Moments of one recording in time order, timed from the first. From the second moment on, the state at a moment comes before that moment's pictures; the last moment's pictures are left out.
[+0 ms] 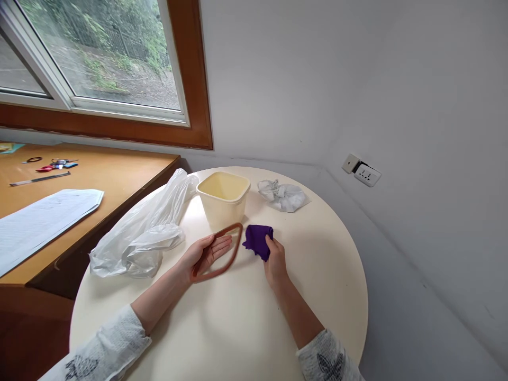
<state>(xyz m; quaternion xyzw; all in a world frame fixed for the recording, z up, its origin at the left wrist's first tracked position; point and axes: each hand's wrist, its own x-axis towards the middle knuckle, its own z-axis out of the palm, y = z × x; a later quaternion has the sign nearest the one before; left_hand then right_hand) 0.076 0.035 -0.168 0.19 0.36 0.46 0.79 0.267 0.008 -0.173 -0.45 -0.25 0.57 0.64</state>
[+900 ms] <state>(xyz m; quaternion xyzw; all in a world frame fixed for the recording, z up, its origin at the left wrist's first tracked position) 0.080 0.024 -0.168 0.35 0.36 0.46 0.73 0.263 -0.001 -0.172 -0.51 -0.58 0.37 0.51</state>
